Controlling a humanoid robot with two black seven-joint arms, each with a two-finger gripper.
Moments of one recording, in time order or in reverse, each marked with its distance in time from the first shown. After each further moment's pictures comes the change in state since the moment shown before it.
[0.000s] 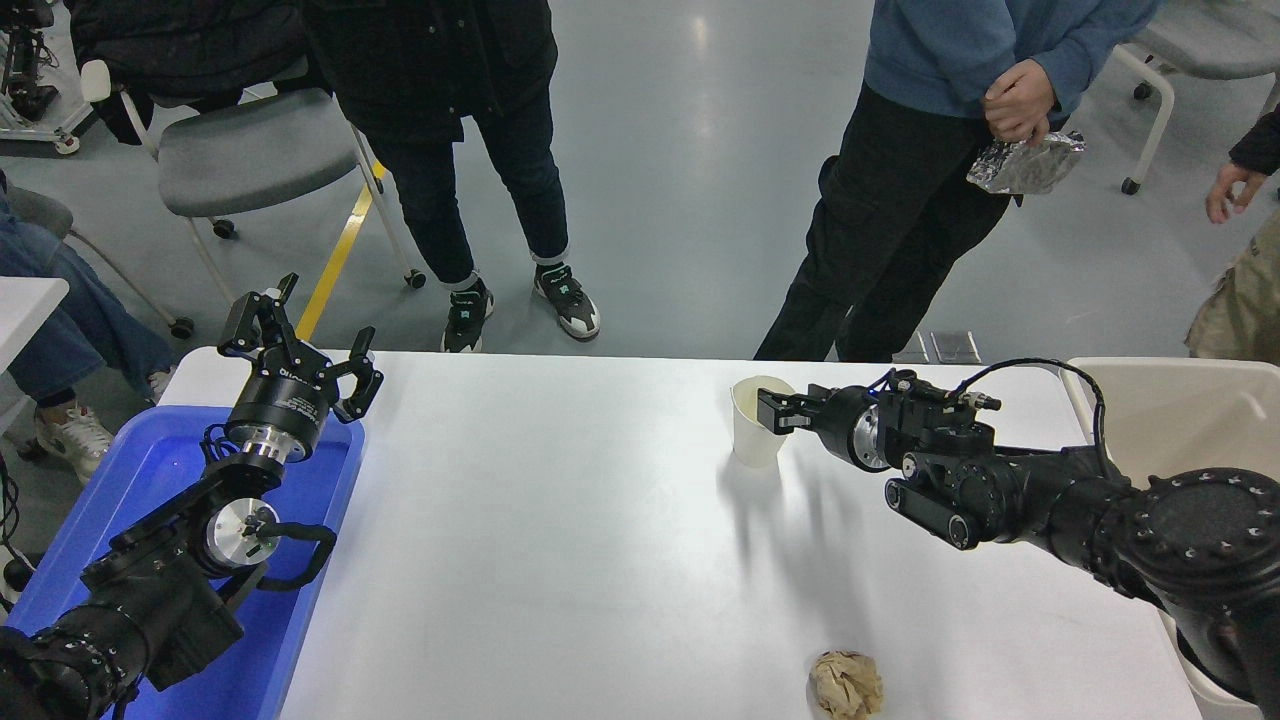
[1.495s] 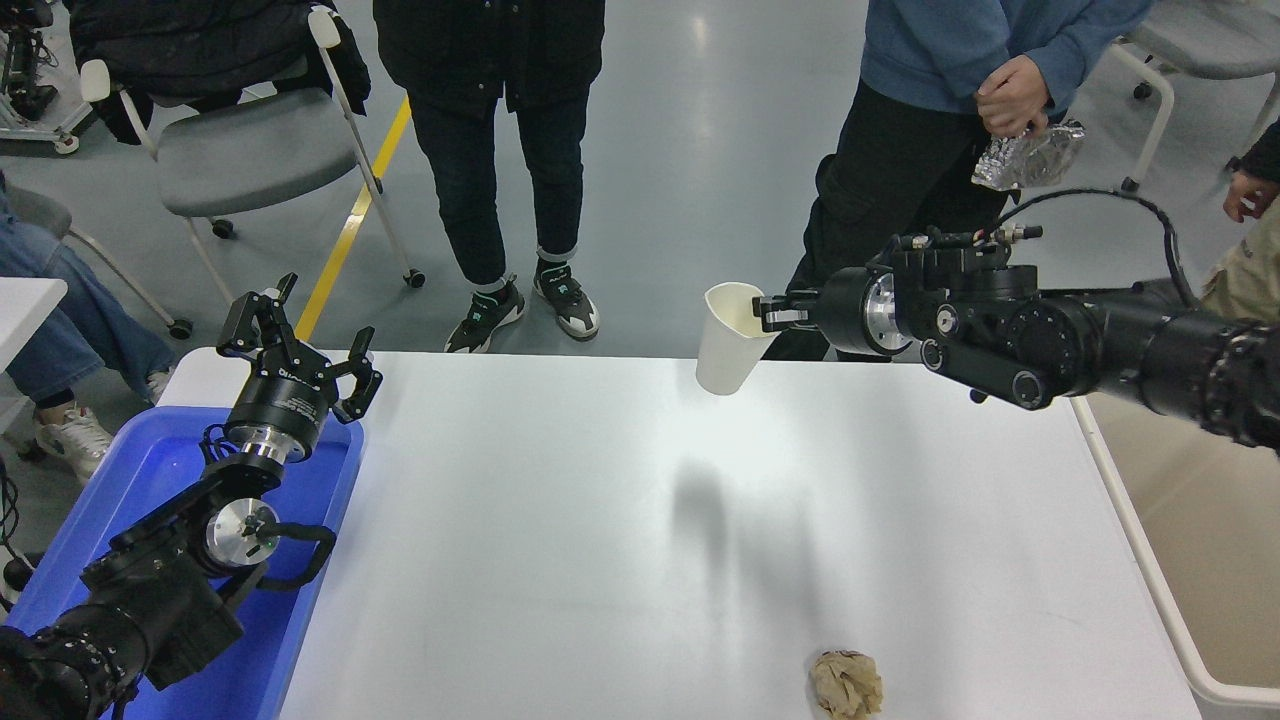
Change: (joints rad) left arm -0.001 0.001 0.000 0.000 0.000 0.000 0.000; right arm 0.563 -0.243 -0.200 0.394 0.139 0.240 0.086
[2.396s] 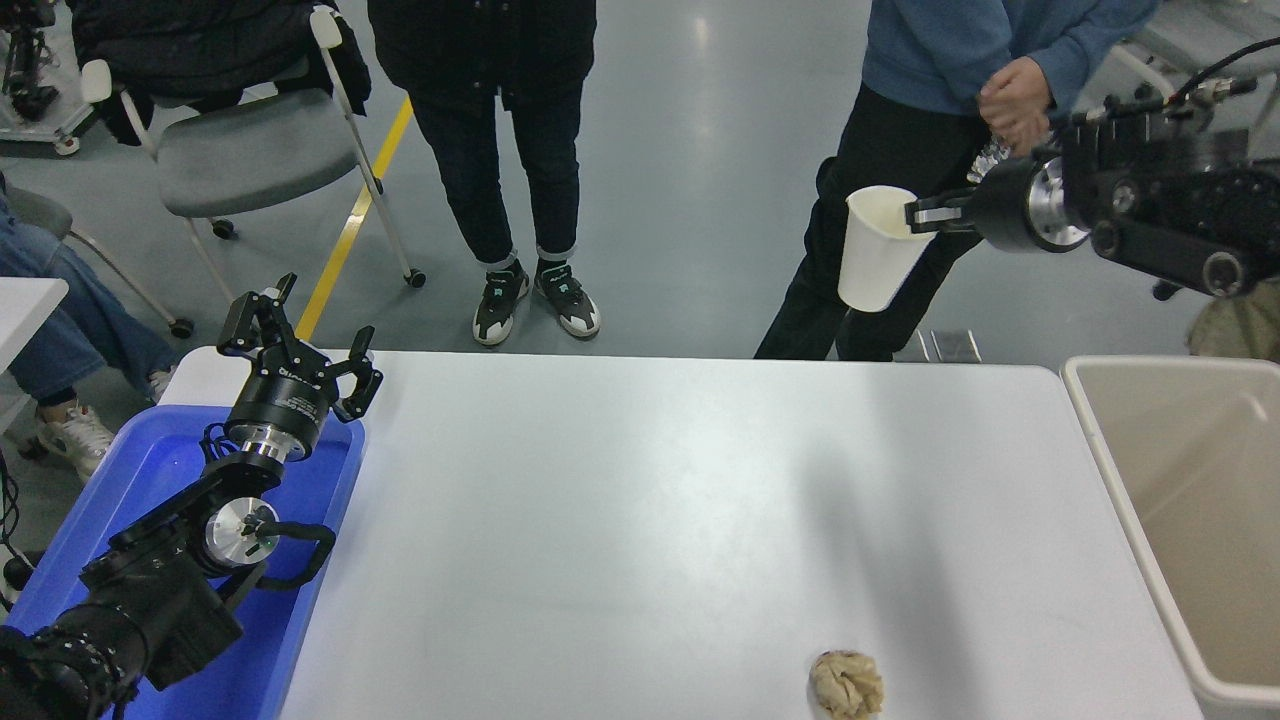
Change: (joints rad) left arm 0.000 0.000 0.000 0.000 0.000 0.000 0.000; right arm 0.069 -0.252 -0.238 0.027 0.105 0.022 -0.038
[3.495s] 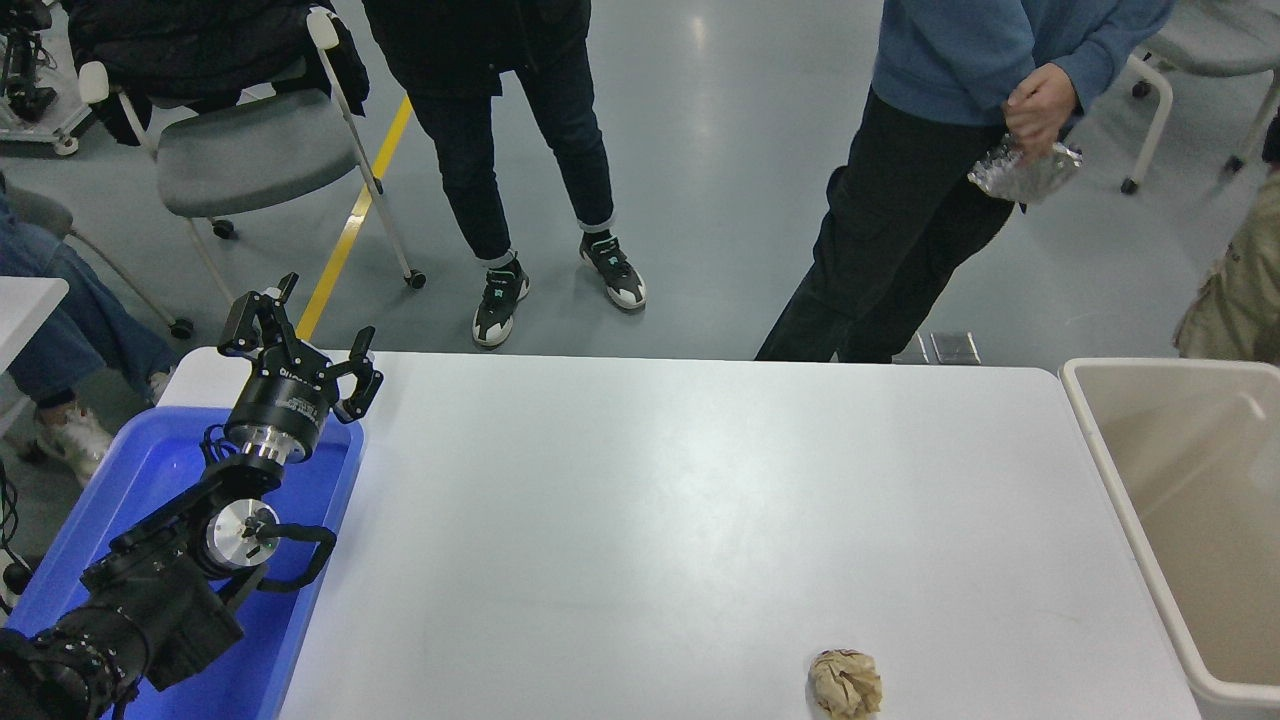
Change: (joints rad) left arm 0.000 -0.001 0.000 0.000 0.000 0.000 0.000; right arm -0.685 -0.291 0.142 -0.417 0.154 -0.112 -0.007
